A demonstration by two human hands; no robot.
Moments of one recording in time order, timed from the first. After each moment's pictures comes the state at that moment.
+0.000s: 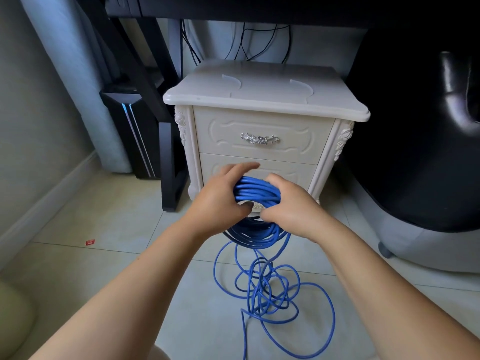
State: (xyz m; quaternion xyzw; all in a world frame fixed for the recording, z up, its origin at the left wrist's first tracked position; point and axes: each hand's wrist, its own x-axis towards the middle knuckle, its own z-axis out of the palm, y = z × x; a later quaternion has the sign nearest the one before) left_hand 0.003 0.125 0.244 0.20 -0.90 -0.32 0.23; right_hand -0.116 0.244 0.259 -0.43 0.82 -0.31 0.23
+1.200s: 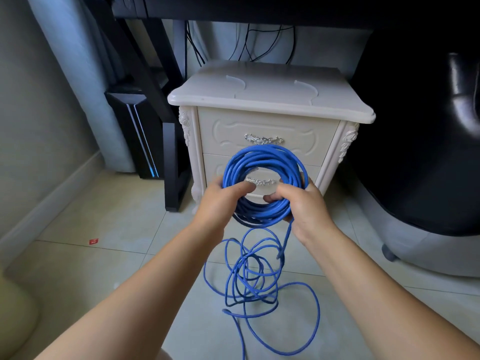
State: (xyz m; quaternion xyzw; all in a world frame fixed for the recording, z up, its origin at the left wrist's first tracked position) left_hand -0.005 0.136 0.244 0.39 -0.57 -0.67 0.27; right_hand -0.110 0.236 0.246 -0.14 0.64 -0.69 0.31
